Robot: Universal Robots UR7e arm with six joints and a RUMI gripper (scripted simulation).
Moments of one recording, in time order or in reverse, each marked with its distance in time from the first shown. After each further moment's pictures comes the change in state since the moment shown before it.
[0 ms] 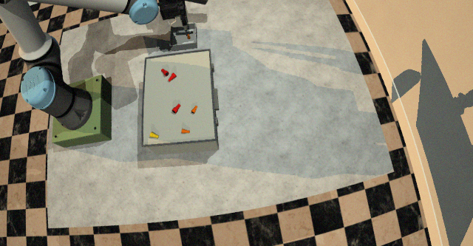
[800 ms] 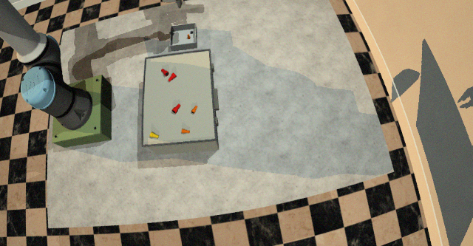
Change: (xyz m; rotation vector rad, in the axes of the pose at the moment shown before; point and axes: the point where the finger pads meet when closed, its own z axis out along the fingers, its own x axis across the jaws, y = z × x) arm 0.000 0.000 -0.133 0.000 0.000 0.000
